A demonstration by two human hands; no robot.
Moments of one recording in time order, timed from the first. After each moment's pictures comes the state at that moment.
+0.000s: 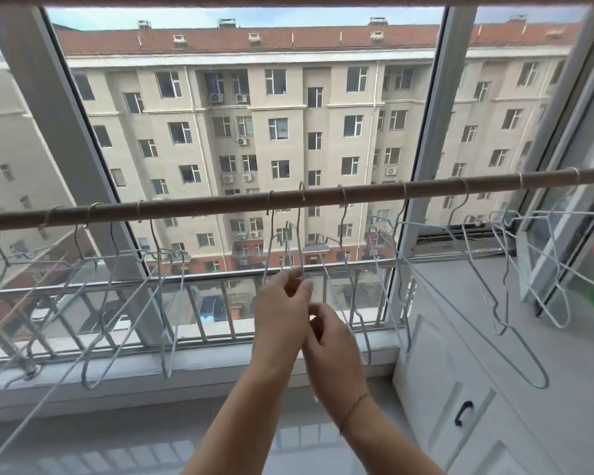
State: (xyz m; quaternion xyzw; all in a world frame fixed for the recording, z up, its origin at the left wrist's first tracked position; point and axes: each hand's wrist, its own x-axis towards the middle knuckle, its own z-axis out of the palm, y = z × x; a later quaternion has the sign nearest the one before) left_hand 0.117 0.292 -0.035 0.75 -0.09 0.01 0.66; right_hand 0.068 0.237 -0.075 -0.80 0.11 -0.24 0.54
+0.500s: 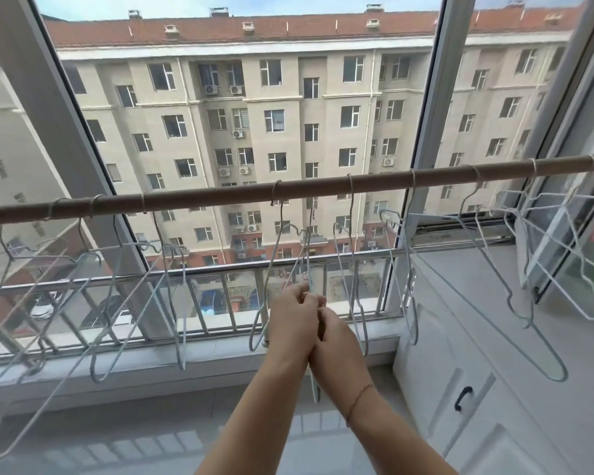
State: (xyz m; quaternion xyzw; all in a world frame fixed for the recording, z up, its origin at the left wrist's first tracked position) left_hand 0.129 0.286 -0.075 0.74 -0.04 -0.09 0.66; right_hand 0.074 0.239 -0.091 -0.83 0.16 -0.17 0.51
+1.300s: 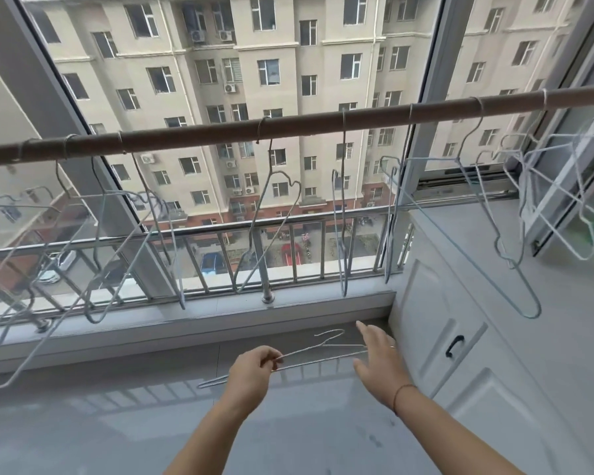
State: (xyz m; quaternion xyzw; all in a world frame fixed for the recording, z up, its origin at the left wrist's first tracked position) left_hand 0.109 0.378 -0.225 0.90 -0.09 -0.18 0.39; right_hand 0.033 0.151 -0.265 -0.94 0.21 0.02 0.27
